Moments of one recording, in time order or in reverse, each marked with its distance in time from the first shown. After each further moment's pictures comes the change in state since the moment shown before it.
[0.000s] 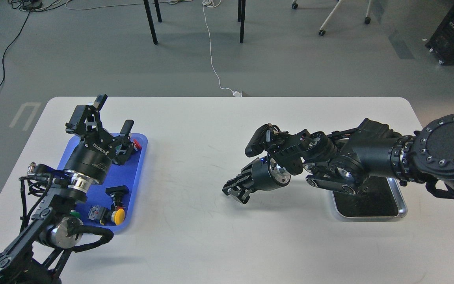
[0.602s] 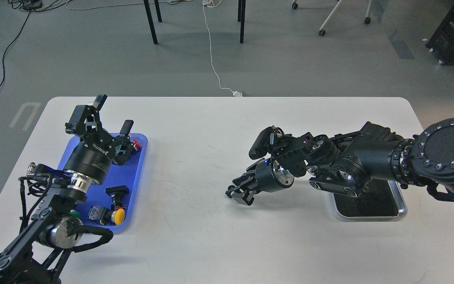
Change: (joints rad) left arm 0.001 0.000 -0.001 0.000 0.000 0.000 0.000; right arm -0.014 0.000 -0.016 -0.016 0.001 -0.028 0.000
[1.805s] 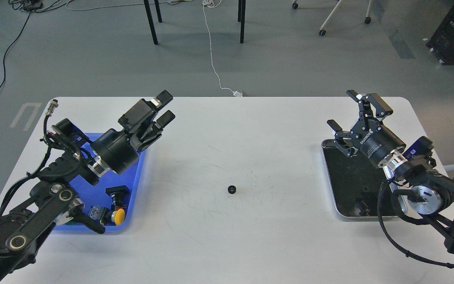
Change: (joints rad) left arm -0.293 0.192 0.357 -0.024 0.625 -0.079 -0.118; right arm -0.787 -0.558 1.269 0.109 1.117 0.446 0.000
